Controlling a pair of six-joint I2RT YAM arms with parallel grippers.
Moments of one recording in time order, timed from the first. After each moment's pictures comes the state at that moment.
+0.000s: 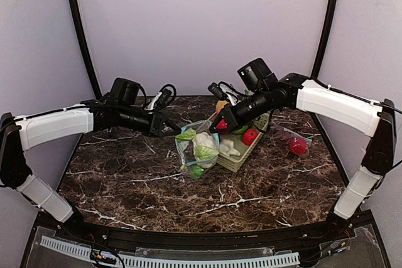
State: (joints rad) left arm -0.57 1.46 1.09 -0.26 0.71 -0.39; right arm 0.78 1.68 1.56 -0.70 -0.56 0.18
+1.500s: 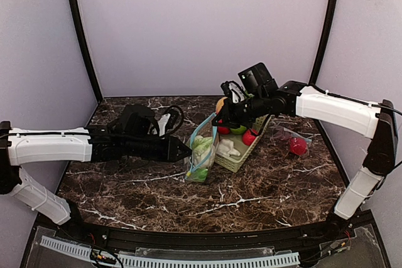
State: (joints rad) left arm -0.91 1.36 0.91 -0.13 0.19 -0.67; right arm 0.78 1.65 1.44 -0.50 -0.31 0.65
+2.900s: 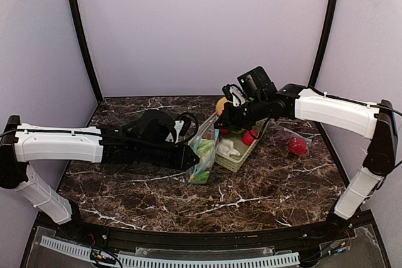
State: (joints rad) left arm -1.04 1.46 1.03 -0.28 -0.01 -0.68; right arm 0.79 1.65 1.41 -0.50 -0.24 0.63
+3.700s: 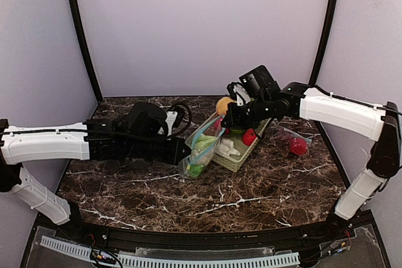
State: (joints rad) left arm -1.06 1.42 1.07 -0.36 -0.10 -0.62; right arm 0.80 1.62 1.41 -0.56 -0.11 0.59
